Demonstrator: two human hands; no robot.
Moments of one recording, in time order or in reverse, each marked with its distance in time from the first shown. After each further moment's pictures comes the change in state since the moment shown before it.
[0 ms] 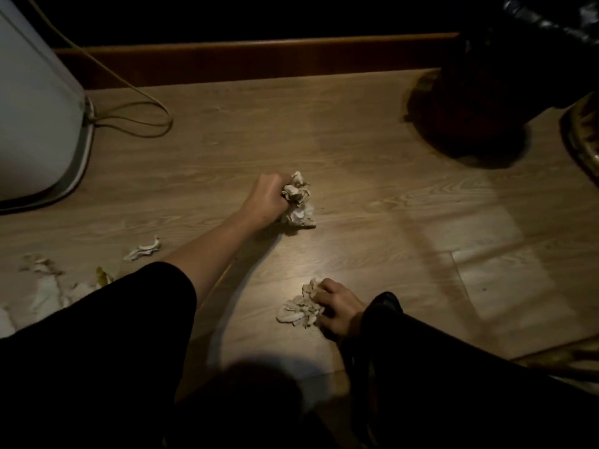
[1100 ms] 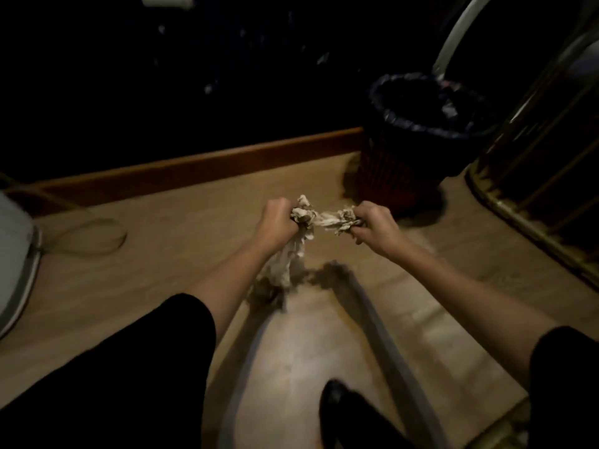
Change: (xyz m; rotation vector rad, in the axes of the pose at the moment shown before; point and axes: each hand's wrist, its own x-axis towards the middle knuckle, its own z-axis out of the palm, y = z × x) left_hand 0.103 0.126 -0.032 -0.011 0.092 0.212; right_hand 0.019 0.058 -0.282 0.001 0.719 0.157
